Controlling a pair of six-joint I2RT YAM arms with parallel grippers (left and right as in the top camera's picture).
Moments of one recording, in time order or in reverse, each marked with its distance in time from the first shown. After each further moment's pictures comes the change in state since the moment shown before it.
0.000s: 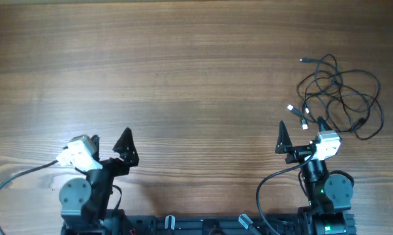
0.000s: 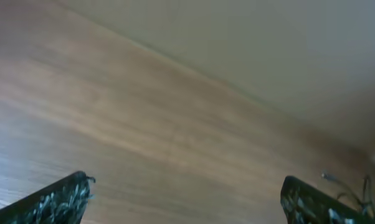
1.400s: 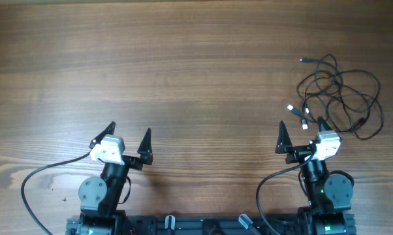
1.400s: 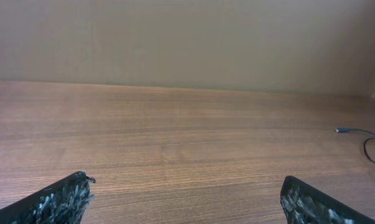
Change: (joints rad) left arm -0.074 -0.062 -0.334 0.428 0.081 0.343; right arm 0.000 0.000 0.000 0.000 0.000 0.000
